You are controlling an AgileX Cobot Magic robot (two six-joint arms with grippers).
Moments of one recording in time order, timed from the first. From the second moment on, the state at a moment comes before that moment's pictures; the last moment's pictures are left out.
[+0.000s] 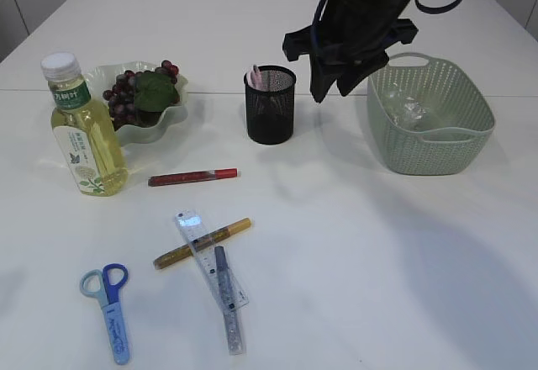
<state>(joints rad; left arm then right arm) -0.18 0.77 -0.70 -0.22 0.82 -0.11 0.39 2.05 -1.97 0.06 1.23 0.01</state>
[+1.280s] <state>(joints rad) -0.30 1.25 -0.73 -0.36 0.99 -0.31 0.39 1.63 -1.51 0.08 1.24 0.01</state>
